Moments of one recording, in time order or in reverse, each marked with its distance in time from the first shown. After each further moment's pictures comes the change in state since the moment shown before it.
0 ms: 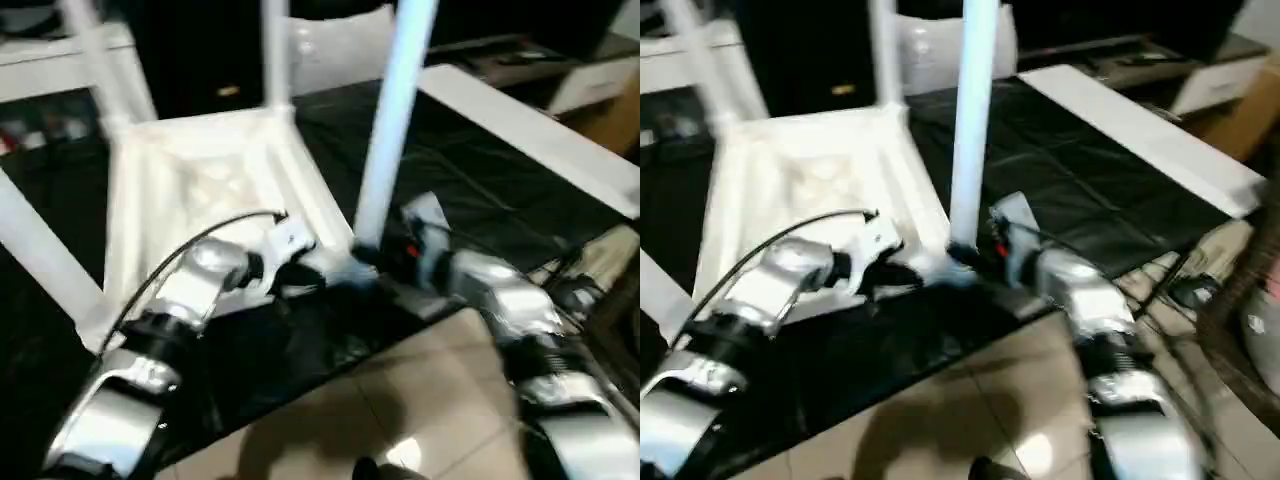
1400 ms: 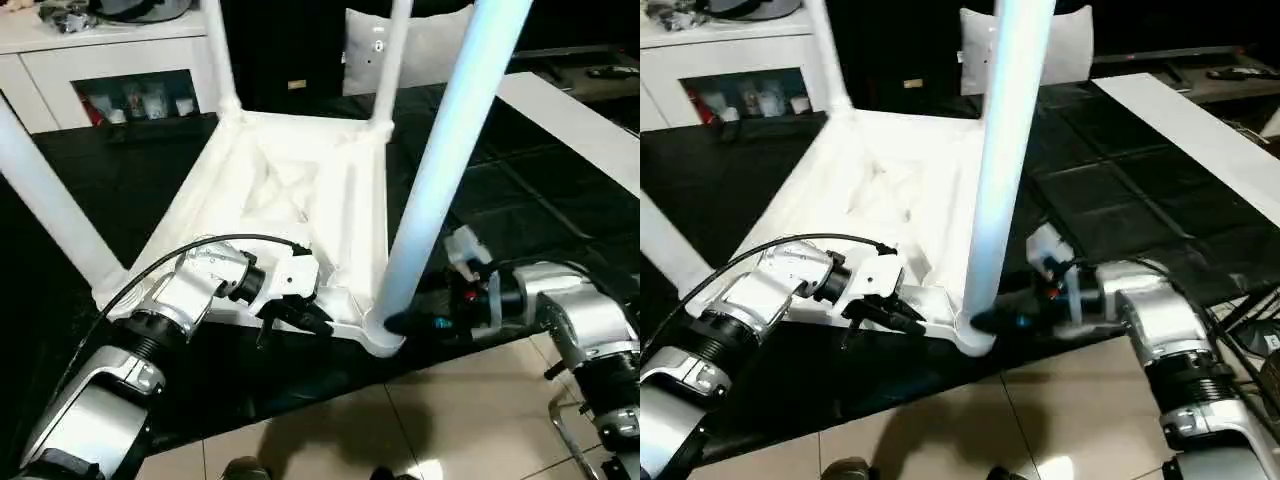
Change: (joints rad) left arm 0.020 0.146 -0.149 0.045 -0.068 -0.475 -0.555; right arm 0.198 -0.394 0.164 -0.278 0.123 -0.028 0.887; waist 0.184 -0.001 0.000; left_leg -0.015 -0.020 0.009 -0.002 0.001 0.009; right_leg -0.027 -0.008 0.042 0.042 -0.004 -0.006
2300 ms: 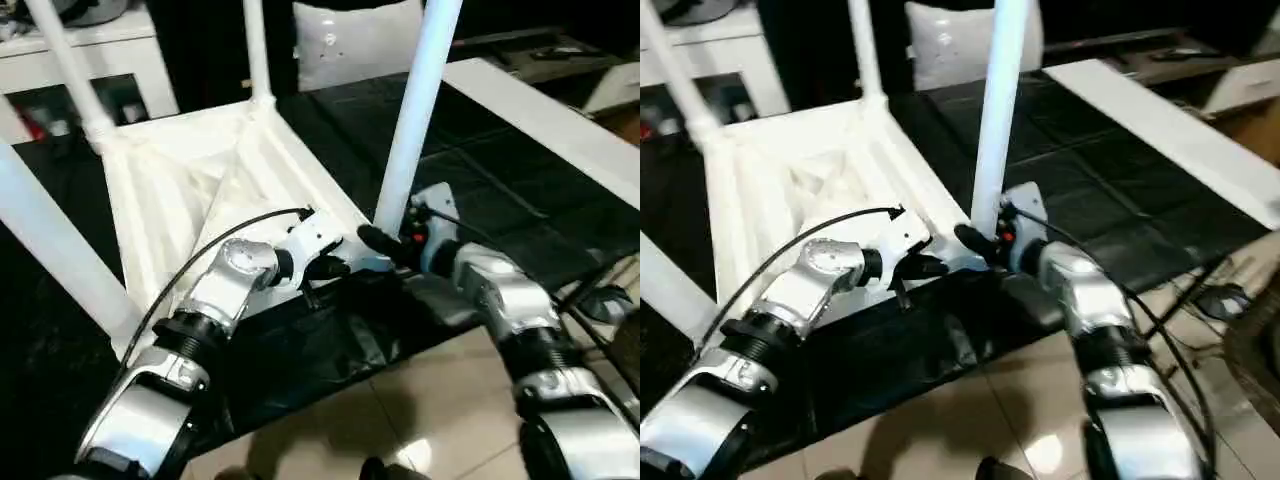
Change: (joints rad) left arm -0.017 -0.150 0.112 -0.004 0.051 0.311 0.507; right arm -0.084 0.236 -0.160 0.170 -0.080 -0.054 -0.630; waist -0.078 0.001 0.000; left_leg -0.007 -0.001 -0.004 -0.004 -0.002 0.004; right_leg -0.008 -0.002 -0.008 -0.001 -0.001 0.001
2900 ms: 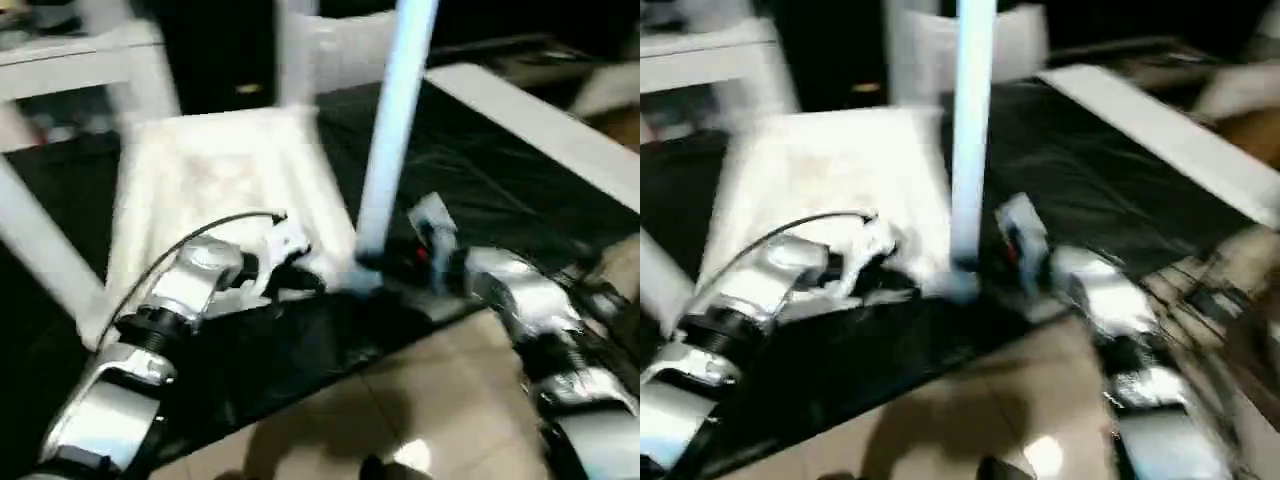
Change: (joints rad) left arm 0.002 0.040 0.044 0.026 -0.048 0.062 -0.092; right arm -0.088 0.028 0.061 0.055 -0.028 0.113 -0.019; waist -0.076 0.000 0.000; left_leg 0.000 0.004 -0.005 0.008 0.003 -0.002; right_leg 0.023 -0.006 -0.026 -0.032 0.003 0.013
